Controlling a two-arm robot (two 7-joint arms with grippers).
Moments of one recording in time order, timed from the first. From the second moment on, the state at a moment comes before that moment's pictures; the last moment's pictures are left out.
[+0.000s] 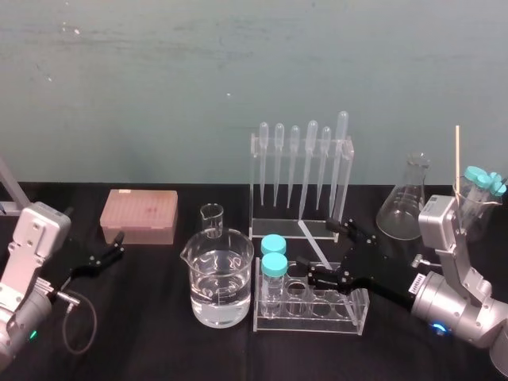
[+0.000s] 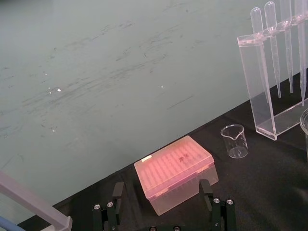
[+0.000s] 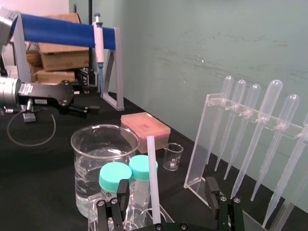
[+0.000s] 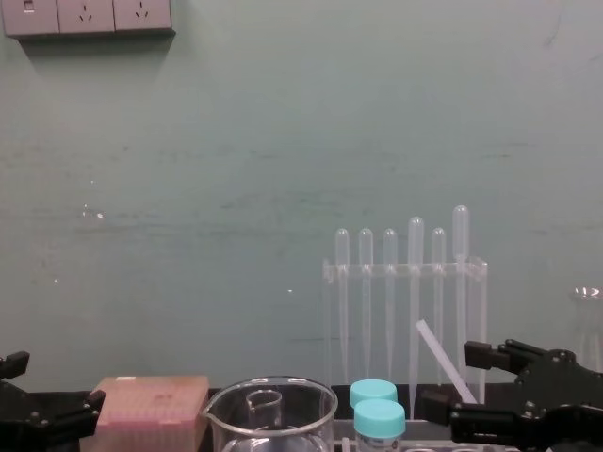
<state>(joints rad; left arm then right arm) -0.20 0.60 0.45 -1.41 -0.25 -0.12 0.03 0.37 0.57 -0.58 -1.30 0.50 -0.25 0.55</state>
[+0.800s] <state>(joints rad) -0.20 0.60 0.45 -1.41 -0.25 -0.12 0.03 0.37 0.57 -0.58 -1.29 0.49 -0.25 0.54</state>
